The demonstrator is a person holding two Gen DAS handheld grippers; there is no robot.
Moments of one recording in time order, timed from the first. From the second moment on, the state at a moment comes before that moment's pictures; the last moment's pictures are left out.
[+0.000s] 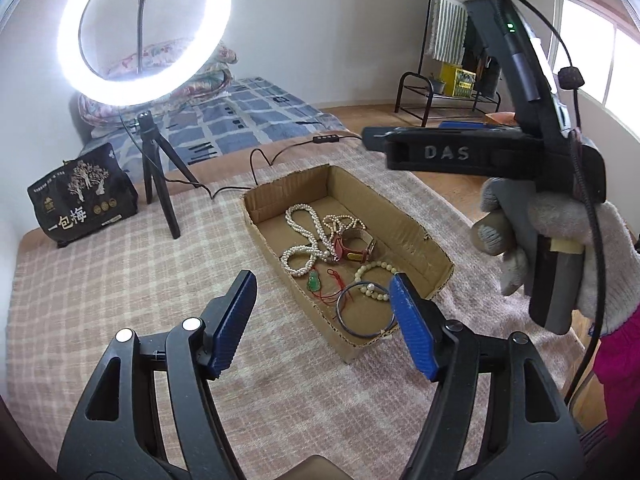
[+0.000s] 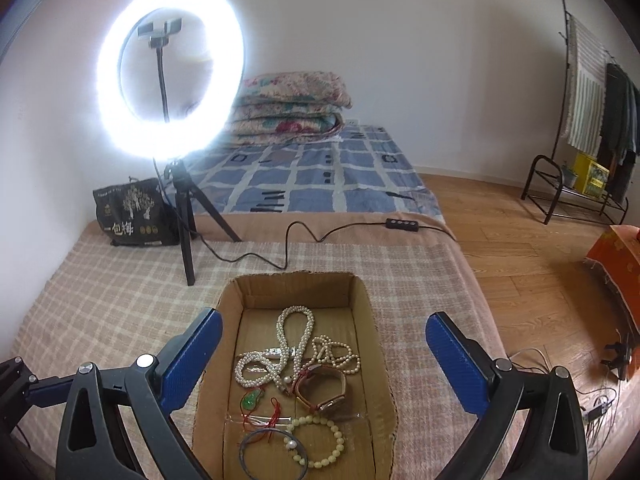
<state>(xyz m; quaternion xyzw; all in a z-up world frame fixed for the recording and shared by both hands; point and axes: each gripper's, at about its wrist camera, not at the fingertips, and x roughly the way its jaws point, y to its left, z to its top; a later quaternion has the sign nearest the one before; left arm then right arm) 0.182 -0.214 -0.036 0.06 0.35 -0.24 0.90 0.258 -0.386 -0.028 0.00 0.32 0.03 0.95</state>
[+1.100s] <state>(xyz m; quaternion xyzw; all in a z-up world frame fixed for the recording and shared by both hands) 0.096 -0.118 0.034 0.05 0.23 -0.19 0.95 0.081 -0.348 0.020 0.00 0.23 -0.03 0.97</state>
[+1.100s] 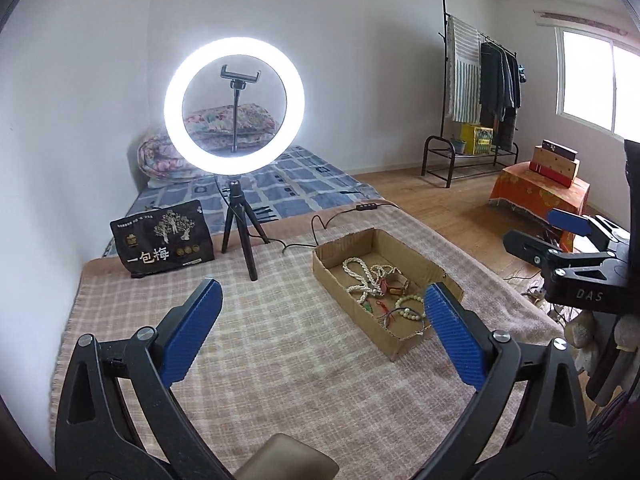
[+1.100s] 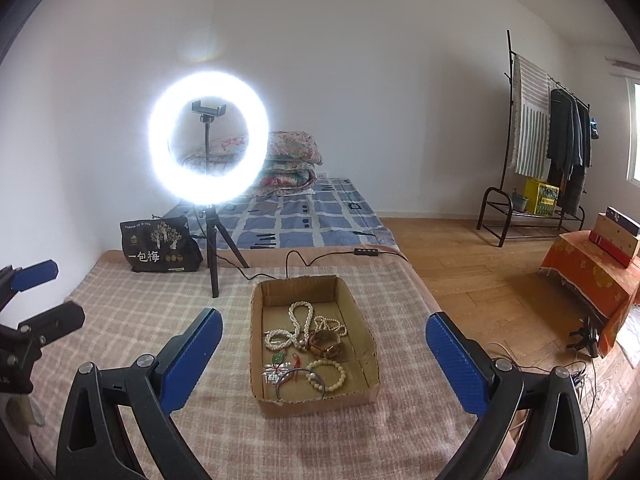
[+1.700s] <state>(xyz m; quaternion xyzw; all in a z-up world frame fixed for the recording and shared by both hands) 0.093 -0.109 0.024 0.07 0.25 -0.17 0.95 0.059 -0.338 0.002 0.00 0.23 -0.02 0.97</state>
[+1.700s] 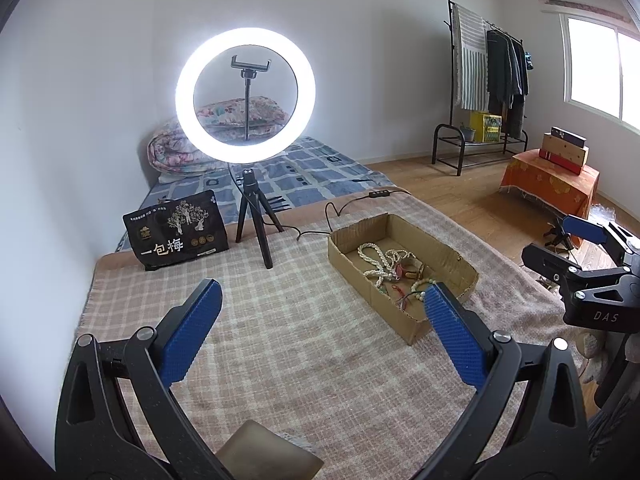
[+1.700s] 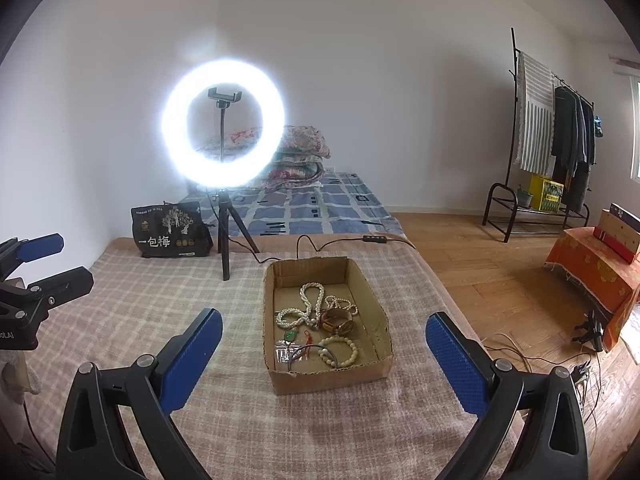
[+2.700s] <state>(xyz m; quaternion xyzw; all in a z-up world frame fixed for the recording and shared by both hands) 0.093 -0.117 0.027 0.06 0.25 -0.18 0.95 0.062 -0.337 -0.001 0.00 0.24 -0.02 0.97</state>
